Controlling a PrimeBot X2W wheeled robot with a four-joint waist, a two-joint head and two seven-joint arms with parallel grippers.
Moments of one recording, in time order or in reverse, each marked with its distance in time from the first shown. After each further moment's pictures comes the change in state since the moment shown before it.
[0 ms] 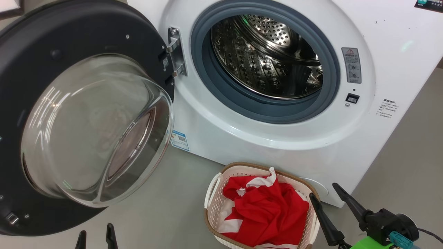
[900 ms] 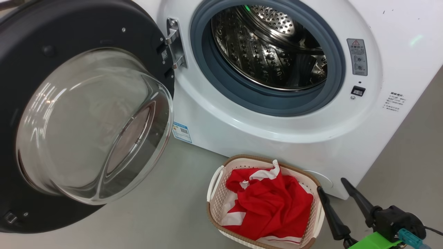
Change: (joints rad) left arm -0.442 0.088 0.496 -0.246 0.022 -0.207 -0.003; right arm 0.006 0.025 -0.052 -0.014 0.004 0.000 0.000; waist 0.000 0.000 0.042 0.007
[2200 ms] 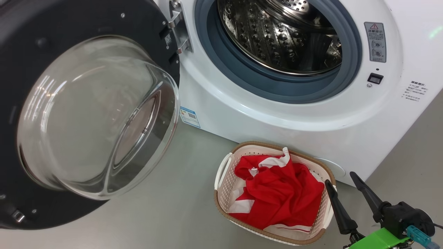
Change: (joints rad) left arm -0.295 0.400 0.024 0.686 -0.739 -0.006 1.133; right arm -0.001 0.004 -0.051 -0.022 -0.013 0.000 0.000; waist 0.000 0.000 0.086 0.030
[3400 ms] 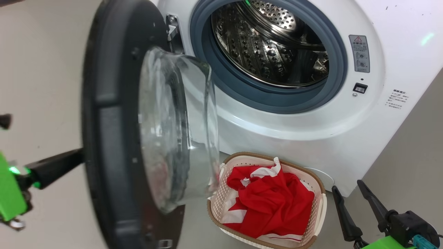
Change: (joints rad) left arm 0.146 -0.025 -0.392 -0.585 -0.288 0.000 0.223; right arm 0.051 0.042 -0.057 -0.017 -0.004 0.000 0.000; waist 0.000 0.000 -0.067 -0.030
